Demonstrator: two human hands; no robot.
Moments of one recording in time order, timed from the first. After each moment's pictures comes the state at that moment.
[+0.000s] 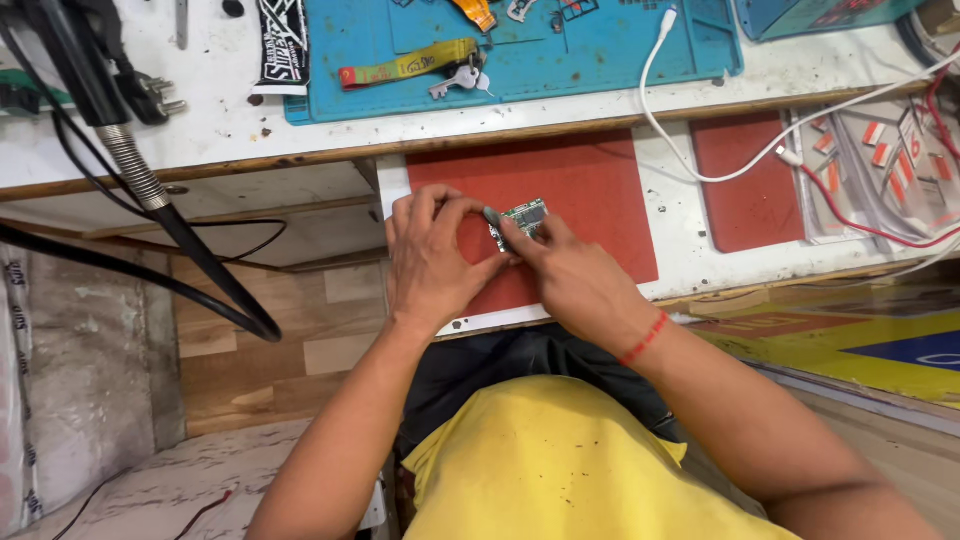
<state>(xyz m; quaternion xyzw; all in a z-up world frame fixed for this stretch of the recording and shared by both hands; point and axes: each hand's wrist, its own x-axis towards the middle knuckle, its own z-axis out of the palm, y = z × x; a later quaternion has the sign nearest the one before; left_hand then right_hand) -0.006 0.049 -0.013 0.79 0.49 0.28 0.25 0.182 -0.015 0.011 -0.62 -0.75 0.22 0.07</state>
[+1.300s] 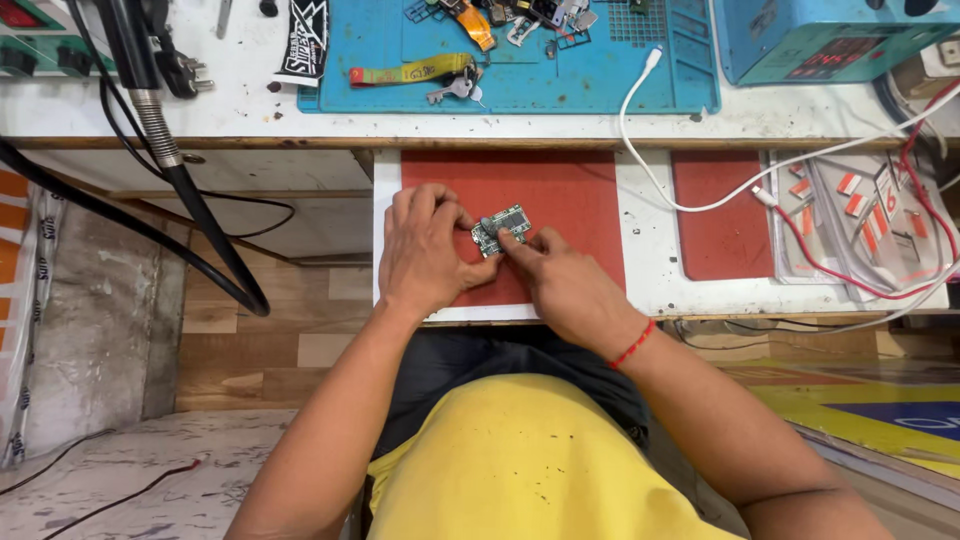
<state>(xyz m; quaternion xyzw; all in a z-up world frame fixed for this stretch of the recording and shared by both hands) 0.013 0.037 -0.014 0.80 0.49 0.29 0.17 0.213 -0.017 0.007 -0.60 -0.76 0.22 0.12</state>
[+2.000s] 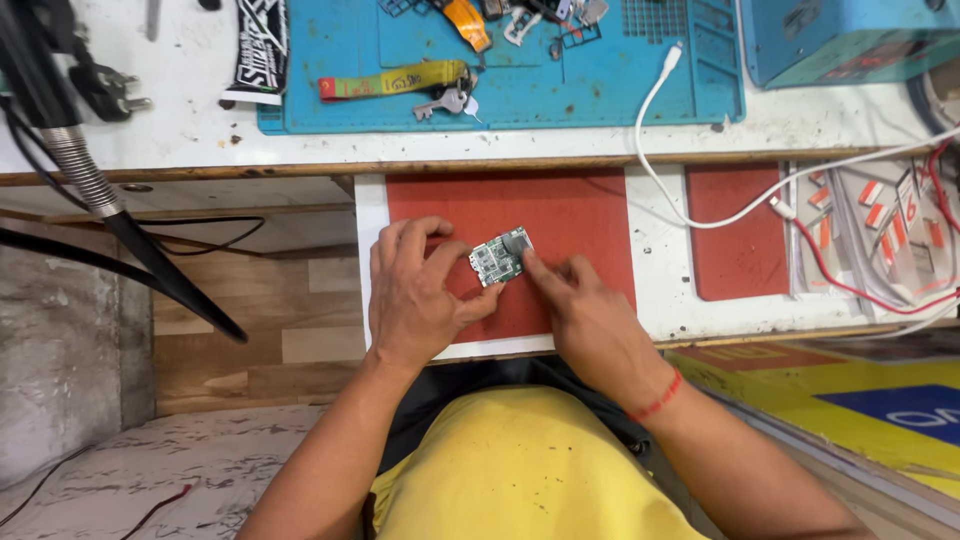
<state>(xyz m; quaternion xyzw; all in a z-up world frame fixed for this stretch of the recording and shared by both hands) 0.007 0.039 -0.016 0.80 0.49 0.30 0.19 0.212 -0.023 0.013 -0.64 -0.72 0.22 0.10</state>
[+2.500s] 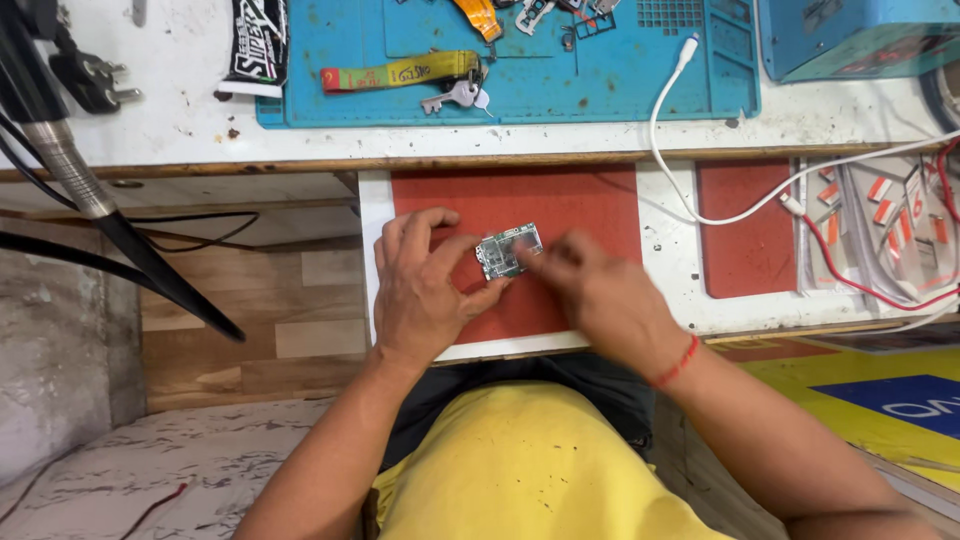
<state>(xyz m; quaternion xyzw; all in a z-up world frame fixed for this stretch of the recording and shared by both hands) 0.005 0.045 -0.013 0.78 0.49 0.30 0.24 0.222 -0.001 0.020 -0.57 -0.80 0.17 0.08</state>
